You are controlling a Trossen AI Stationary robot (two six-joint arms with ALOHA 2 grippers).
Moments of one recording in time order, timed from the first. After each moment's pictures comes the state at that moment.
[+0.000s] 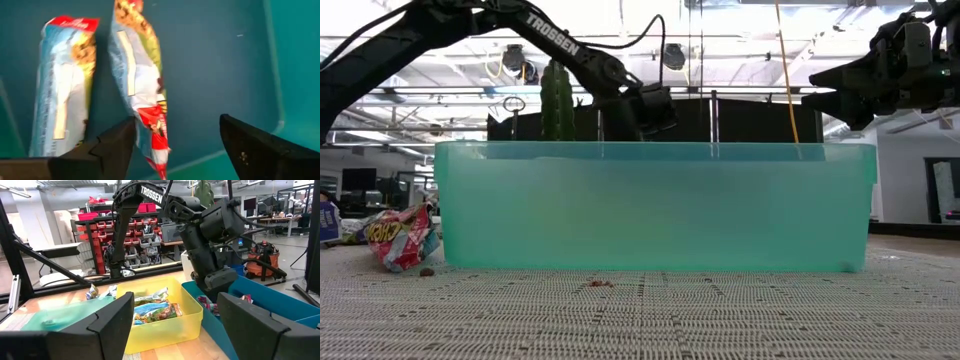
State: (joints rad) left arm 0.46 2.24 1.80 -0.71 -0.04 -0.88; right arm -0.04 0.01 0.02 0.07 0.23 0.09
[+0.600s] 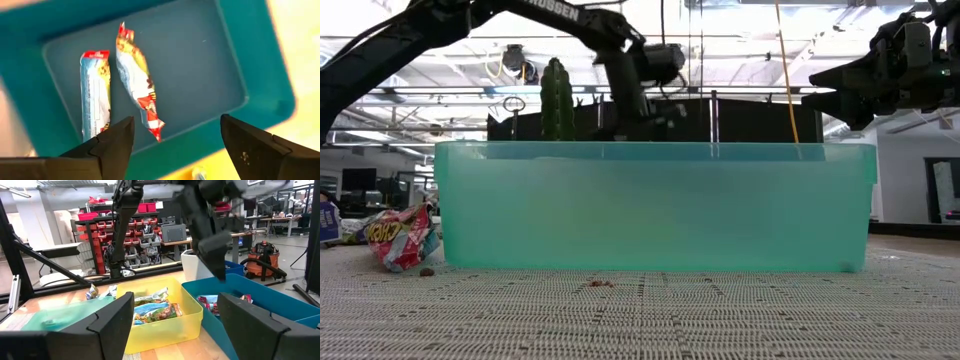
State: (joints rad) left arm 0.45 2.24 2.12 -1.06 -0.06 -0.74; right arm -0.04 0.01 0.01 0.07 0.23 0.09
